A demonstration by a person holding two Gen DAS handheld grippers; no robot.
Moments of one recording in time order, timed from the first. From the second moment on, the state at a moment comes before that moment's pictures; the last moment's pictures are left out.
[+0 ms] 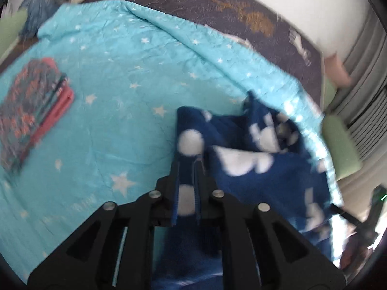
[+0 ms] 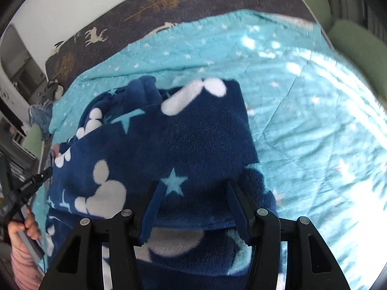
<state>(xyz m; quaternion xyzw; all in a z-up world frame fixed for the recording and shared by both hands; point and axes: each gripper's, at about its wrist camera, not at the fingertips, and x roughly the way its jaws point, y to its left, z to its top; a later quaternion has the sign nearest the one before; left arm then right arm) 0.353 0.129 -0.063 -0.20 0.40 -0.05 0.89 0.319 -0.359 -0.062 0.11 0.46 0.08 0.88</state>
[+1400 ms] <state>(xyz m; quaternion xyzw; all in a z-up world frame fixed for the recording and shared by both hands) 0.010 -0.011 -0.061 0.11 0.41 -0.34 0.84 0.028 -0.285 -0.048 -0.06 0.43 0.28 0.86</state>
